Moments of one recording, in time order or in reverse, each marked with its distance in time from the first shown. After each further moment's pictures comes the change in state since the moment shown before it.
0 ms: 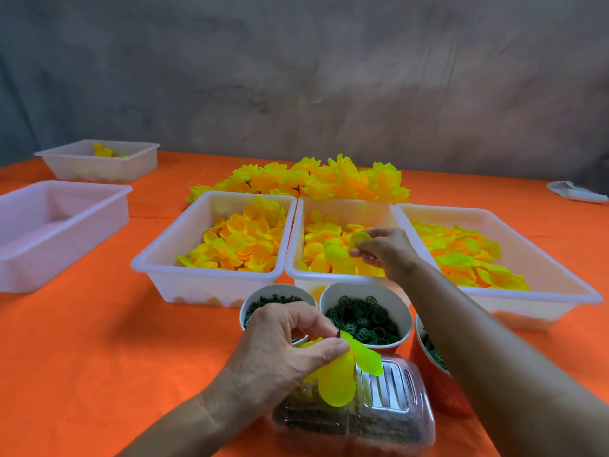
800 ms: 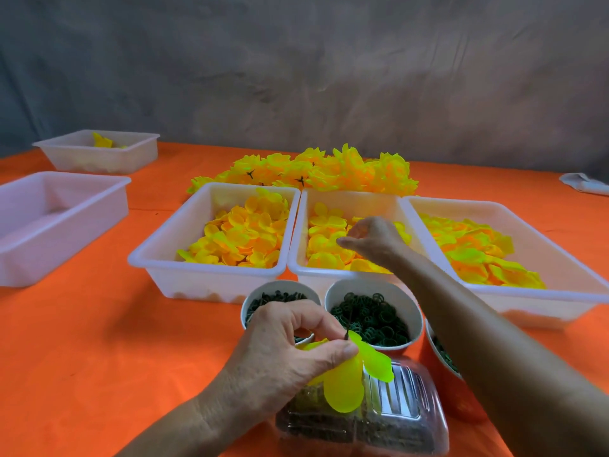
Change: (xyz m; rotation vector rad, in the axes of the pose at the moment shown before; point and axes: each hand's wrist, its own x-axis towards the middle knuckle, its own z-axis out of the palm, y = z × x) left_hand 0.005 -0.002 0.000 -0.044 -0.003 0.019; right_hand 0.018 0.001 0.014 -0.877 -0.023 -0.319
